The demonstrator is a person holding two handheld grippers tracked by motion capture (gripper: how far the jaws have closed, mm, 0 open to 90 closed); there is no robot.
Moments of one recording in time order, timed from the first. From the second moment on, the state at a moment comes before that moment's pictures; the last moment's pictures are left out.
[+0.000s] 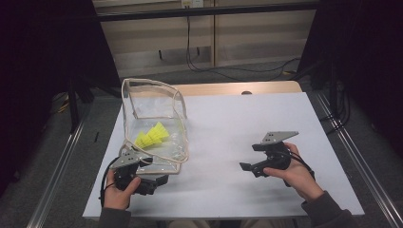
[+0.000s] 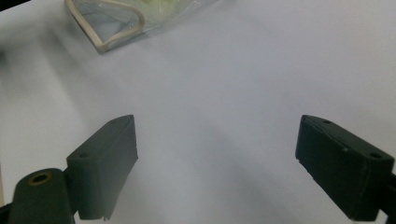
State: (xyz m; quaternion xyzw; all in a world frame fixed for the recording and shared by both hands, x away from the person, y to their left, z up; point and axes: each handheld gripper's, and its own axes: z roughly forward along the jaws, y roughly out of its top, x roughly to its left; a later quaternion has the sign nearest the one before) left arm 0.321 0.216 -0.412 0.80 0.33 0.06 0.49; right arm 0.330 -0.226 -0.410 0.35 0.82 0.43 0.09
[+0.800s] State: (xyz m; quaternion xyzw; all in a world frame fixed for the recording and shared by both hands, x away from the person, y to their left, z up) left arm 0.321 0.215 -0.413 0.81 0.33 0.06 0.49; right arm 0.317 -0.256 -0.424 0.38 0.81 0.44 0.11
